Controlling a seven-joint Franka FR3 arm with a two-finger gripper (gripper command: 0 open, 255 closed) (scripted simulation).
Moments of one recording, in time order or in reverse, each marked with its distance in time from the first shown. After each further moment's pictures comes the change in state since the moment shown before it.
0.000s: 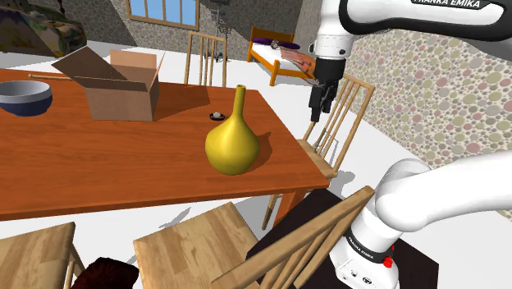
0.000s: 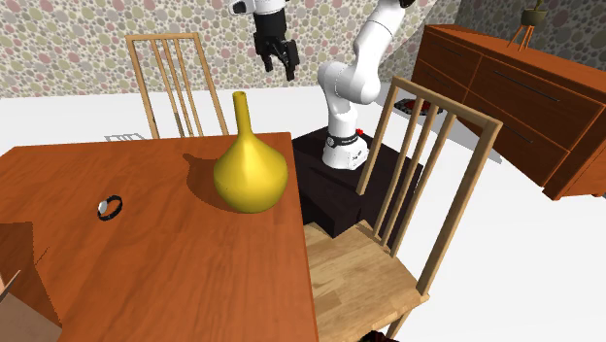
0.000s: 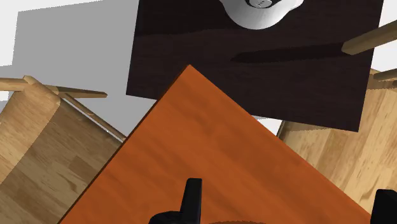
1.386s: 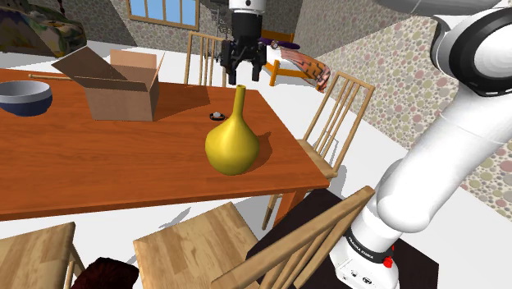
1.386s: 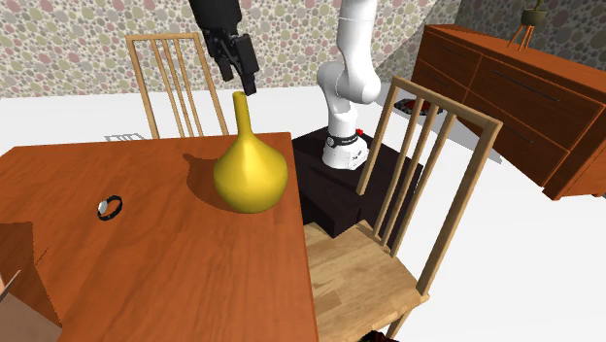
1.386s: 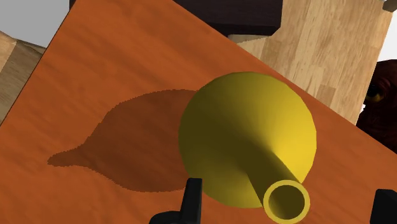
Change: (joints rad) arm 0.045 0.655 0.197 0.712 0.078 -0.025 0.343
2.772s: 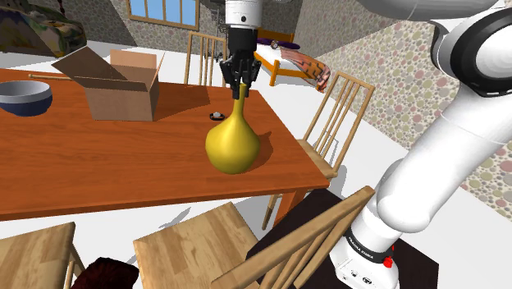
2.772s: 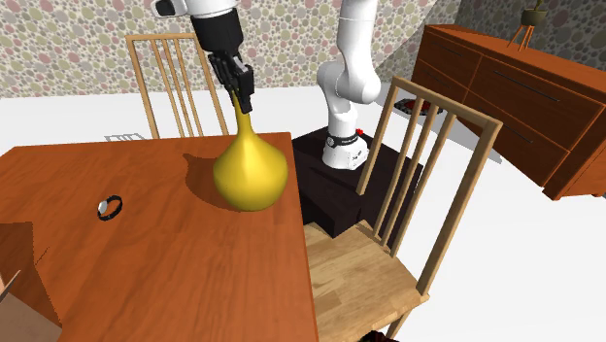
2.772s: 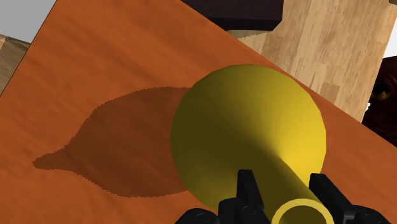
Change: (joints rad) arm 0.002 -0.004 0.003 -0.087 0.003 0.083 0.005
